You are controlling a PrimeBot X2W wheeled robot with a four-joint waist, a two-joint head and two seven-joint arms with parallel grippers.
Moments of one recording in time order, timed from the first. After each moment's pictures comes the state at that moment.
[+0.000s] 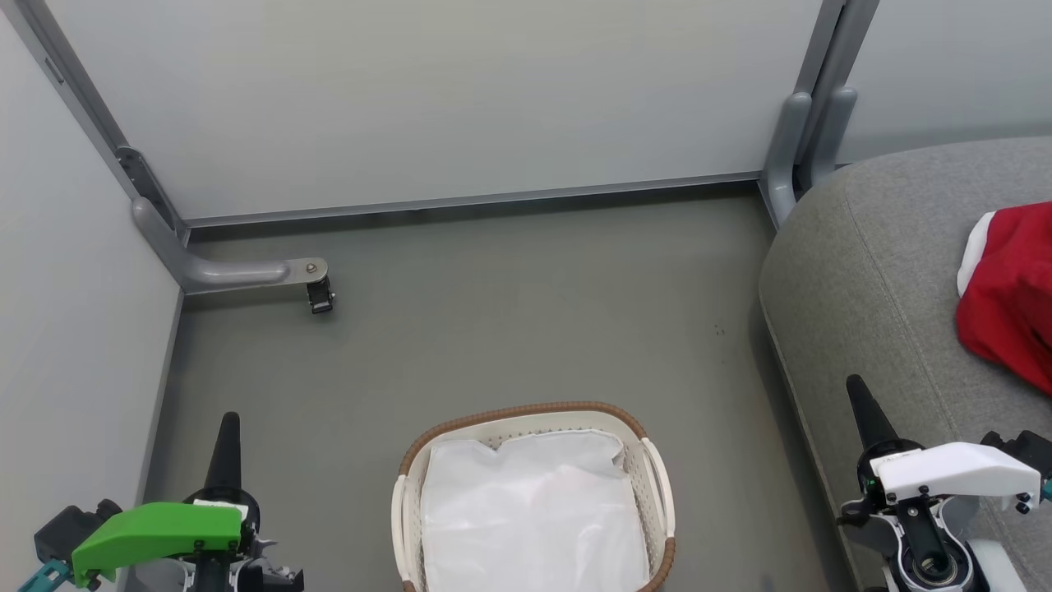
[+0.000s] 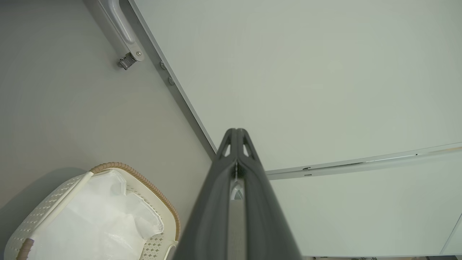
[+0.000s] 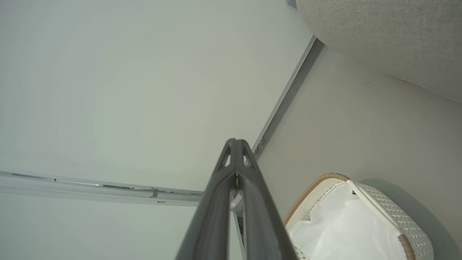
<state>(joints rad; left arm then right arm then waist) -0.08 0.04 0.09 0.30 -1.29 -0.13 0.03 -0.13 -0.04 -0.08 0.31 1.26 0.13 0.03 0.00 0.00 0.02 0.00</state>
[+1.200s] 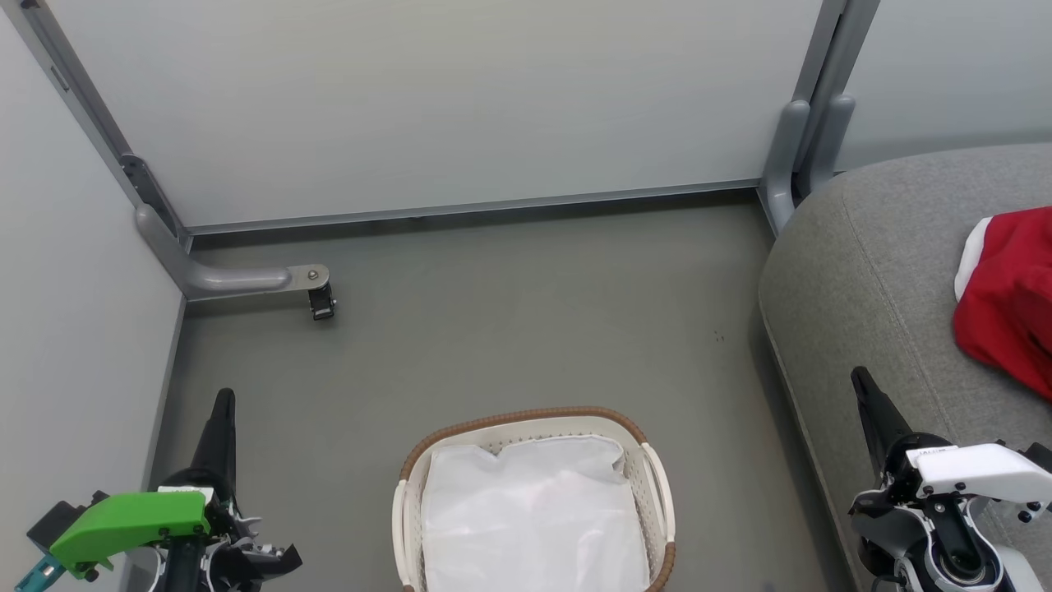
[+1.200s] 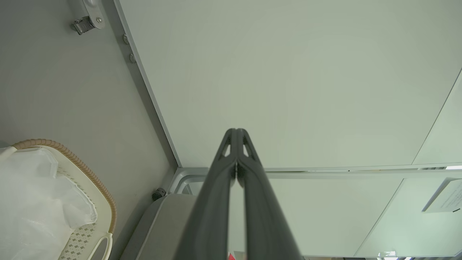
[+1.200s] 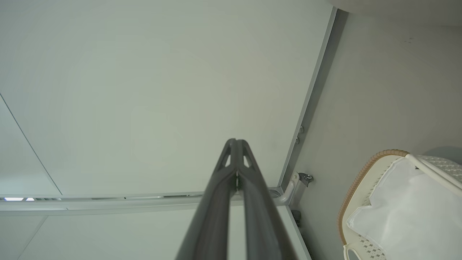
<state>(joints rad) -0.10 0.05 0.11 0.26 -1.56 -0.13 0.10 -0.12 -0.05 -0.11 0.26 1.55 0.13 0.10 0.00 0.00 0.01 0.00</state>
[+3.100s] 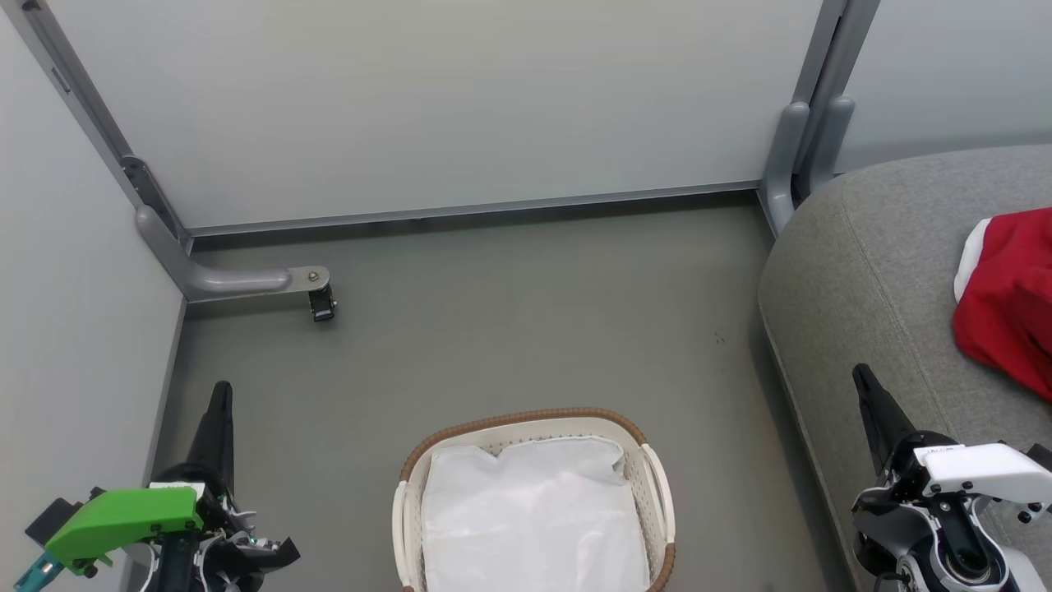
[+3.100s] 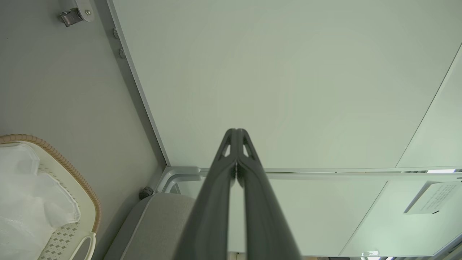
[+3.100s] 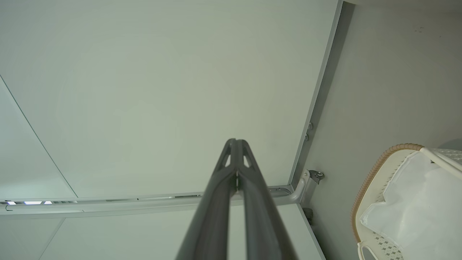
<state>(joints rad) -0.10 0.05 0.11 0.24 -1.61 -0.13 0.11 -0.11 -0.05 -0.11 0.24 1.61 0.13 0.12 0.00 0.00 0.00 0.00</state>
